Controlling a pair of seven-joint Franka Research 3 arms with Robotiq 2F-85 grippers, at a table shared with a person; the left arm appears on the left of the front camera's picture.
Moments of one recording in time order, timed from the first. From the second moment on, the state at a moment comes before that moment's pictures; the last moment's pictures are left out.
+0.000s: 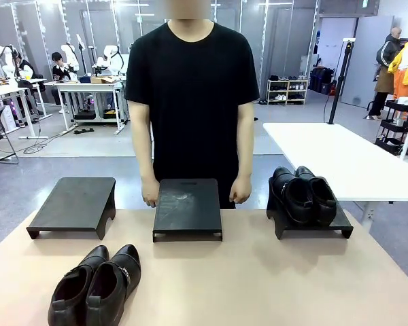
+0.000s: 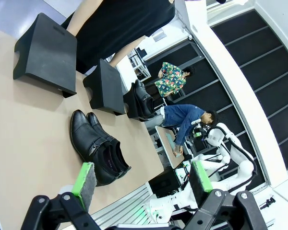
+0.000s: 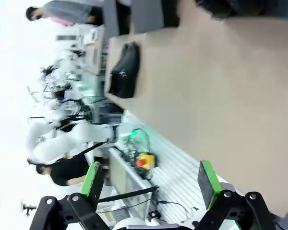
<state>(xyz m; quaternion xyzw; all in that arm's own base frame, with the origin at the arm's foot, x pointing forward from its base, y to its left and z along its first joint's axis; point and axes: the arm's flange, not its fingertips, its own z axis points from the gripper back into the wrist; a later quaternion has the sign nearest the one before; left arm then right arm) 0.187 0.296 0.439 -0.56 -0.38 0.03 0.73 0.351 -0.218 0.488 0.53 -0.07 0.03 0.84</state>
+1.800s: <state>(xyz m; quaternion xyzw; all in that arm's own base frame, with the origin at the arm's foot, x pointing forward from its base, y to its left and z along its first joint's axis) 0.187 0.296 0.439 -0.56 -0.38 0.03 0.73 0.300 -0.258 0.401 0.64 -0.07 0.01 0.76</state>
